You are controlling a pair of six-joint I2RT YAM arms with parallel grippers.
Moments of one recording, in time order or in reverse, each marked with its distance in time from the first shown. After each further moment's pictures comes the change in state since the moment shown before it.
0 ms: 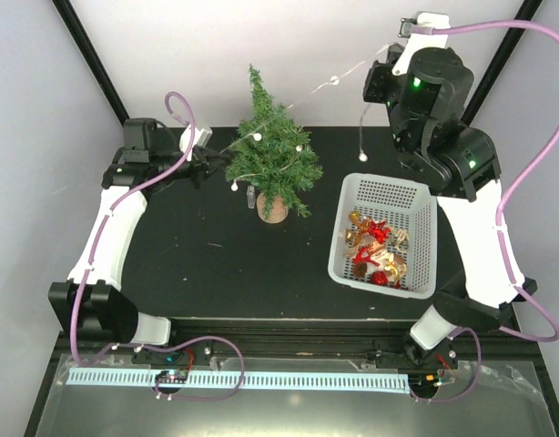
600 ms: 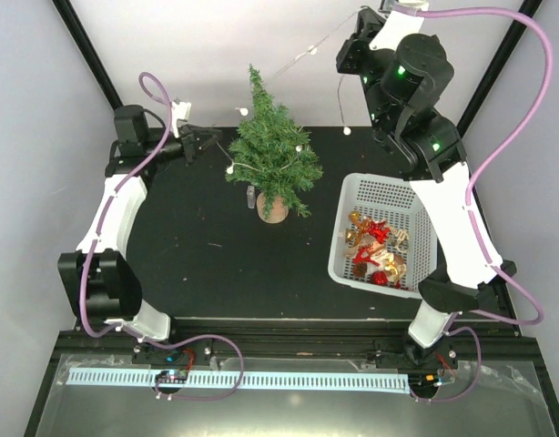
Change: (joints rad) left arm 0.094 0.149 -0.004 0.445 0.170 -0.459; right arm 0.000 0.109 0.019 0.352 -0.143 -0.001
